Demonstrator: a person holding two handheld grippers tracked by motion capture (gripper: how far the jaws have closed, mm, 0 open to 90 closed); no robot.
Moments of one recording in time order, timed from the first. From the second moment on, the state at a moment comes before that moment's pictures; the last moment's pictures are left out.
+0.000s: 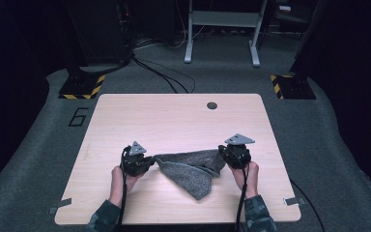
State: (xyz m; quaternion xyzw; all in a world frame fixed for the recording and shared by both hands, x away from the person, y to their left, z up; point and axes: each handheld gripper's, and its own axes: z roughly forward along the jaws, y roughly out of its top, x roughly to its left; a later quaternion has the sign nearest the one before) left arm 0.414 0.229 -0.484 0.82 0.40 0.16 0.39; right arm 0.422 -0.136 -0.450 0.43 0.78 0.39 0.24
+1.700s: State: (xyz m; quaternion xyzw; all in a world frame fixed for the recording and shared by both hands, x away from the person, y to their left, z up) left arm 0.466 0.194 -0.513 0.84 0.40 0.15 0.34; right arm 0.439 -0.143 -0.506 0.47 0.82 0.30 0.12
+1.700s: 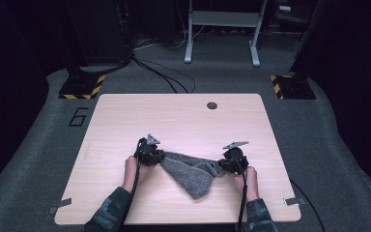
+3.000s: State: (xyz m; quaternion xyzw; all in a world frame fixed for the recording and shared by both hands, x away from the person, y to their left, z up) left arm 0.519 0.210 -0.359 0.76 0.36 0.31 0.44; right arm 0.508 -0.129 -0.346 0.42 0.76 0.37 0.32
